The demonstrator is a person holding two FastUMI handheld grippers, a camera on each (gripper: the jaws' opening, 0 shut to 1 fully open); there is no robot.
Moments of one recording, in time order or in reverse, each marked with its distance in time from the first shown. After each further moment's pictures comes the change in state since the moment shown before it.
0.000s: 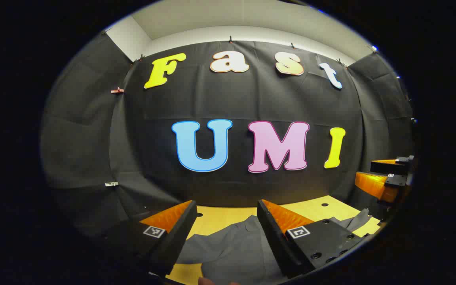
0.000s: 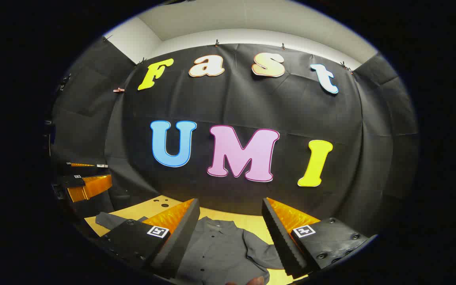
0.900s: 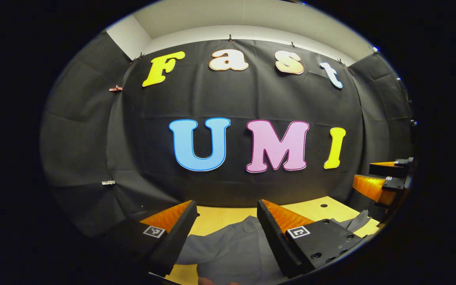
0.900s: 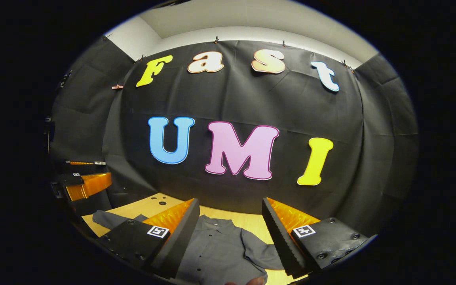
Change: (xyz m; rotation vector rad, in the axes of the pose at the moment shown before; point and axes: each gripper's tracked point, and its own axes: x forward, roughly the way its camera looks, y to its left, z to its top) left arm 0.012 -0.004 0.000 -0.014 0.014 -0.004; right arm 0.010 -0.007 -0.010 -0.019 0.024 -0.008
